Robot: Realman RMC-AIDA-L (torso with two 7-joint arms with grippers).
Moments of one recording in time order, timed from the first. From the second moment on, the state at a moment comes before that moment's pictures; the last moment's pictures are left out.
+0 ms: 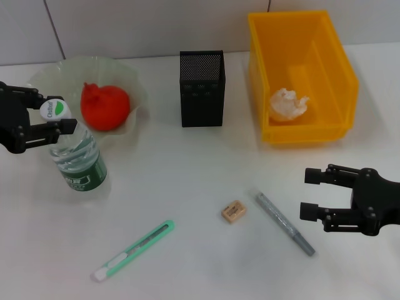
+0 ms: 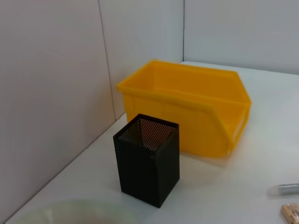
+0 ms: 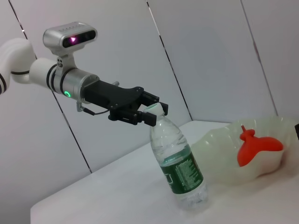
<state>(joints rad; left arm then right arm) -0.51 -2.06 0.71 1.29 2.17 1.72 -1.65 0.24 2.04 -0.81 -0.76 -1.76 -1.77 1.40</state>
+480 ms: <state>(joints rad) -0.51 -2.06 0.70 1.25 2.17 1.67 -1.65 0.23 2.04 -0.81 -0.76 -1.76 -1.77 1.40</state>
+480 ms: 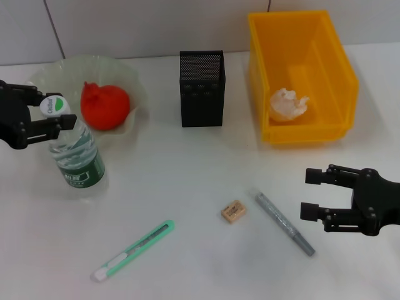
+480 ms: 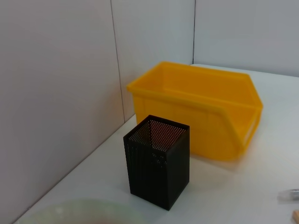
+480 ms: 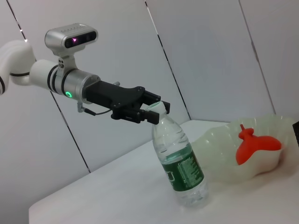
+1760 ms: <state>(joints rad) -0.37 -2.07 0.89 1.55 1.92 1.83 -1.75 0.23 2.04 -0.74 -0.76 -1.77 -1.78 1.37</state>
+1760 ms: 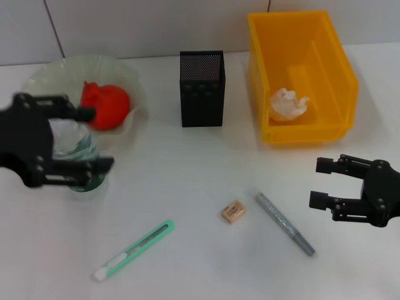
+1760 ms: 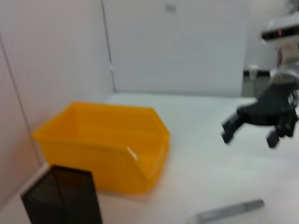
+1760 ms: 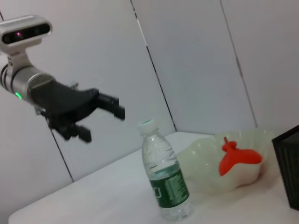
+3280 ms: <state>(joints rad) -0.34 -2.07 1.52 1.85 2.26 1.67 -2.30 0.20 2.04 -0.56 -0.76 -1.77 -1.86 1.27</state>
